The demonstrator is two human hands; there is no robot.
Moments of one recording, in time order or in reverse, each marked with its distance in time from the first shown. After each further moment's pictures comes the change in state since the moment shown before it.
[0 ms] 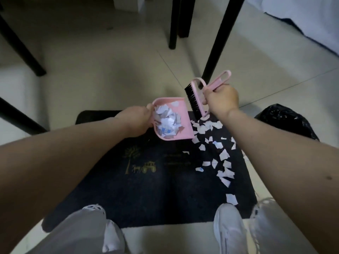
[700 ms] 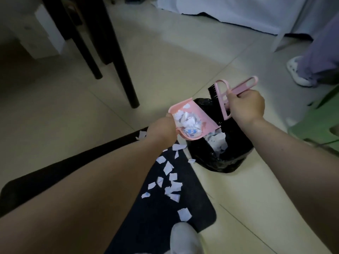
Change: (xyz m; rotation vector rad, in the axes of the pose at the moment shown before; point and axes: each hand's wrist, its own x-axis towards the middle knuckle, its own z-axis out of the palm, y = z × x) left_hand 0.139 0.338 0.000 -0.071 0.013 0.054; right_hand 0.046 0.234 -0.236 0.084 0.452 0.293
